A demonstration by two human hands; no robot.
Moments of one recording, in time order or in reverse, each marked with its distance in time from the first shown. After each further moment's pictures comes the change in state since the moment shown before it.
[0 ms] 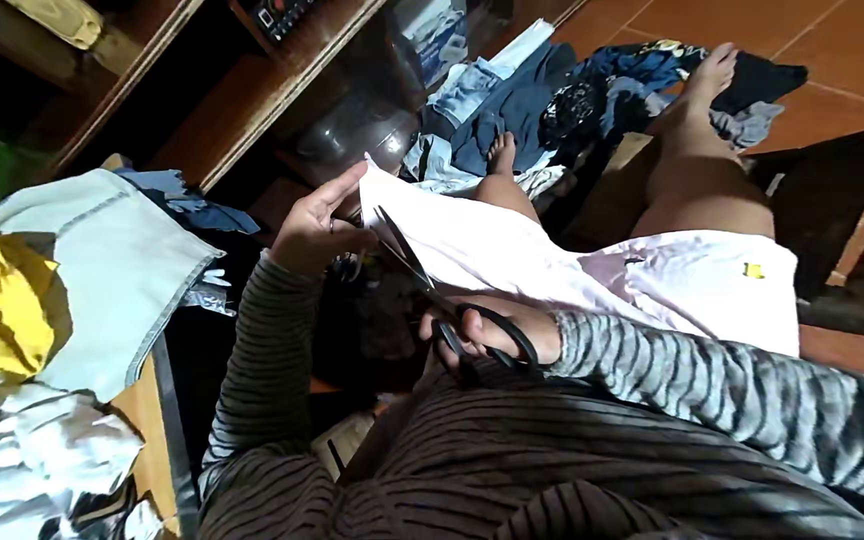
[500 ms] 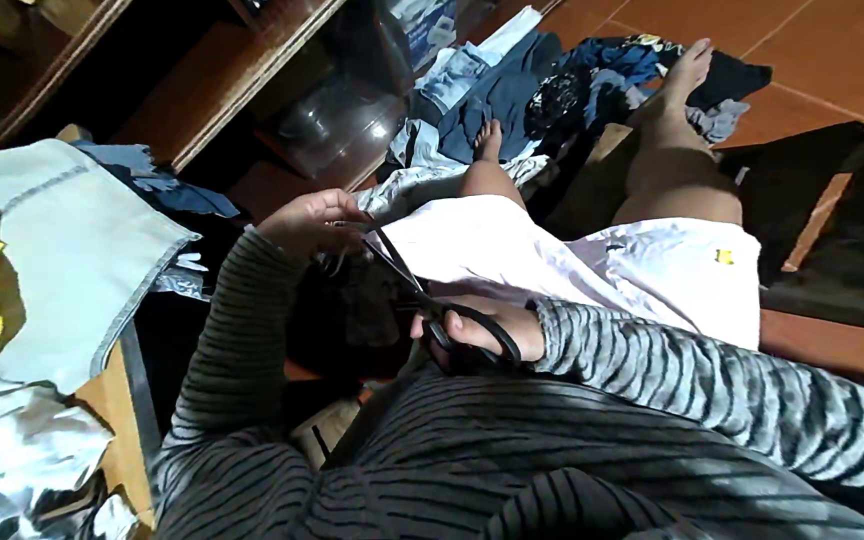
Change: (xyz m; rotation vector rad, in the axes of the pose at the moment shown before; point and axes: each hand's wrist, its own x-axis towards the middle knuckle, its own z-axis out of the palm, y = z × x) left_hand 0.004 -0.013 -0.013 0.069 -0.183 -0.429; right_hand -0.007 0.009 0.007 -0.082 0.020 0.073
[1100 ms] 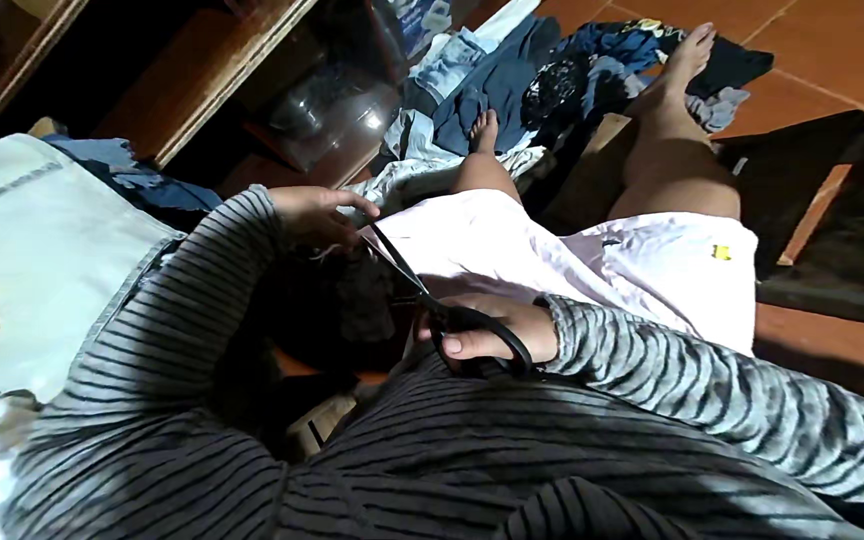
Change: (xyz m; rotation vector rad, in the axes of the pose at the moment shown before) left_hand 0.034 0.026 -0.008 0.356 -0.338 -0.250; right_hand -0.016 -0.018 -0.005 0.027 0.018 0.088
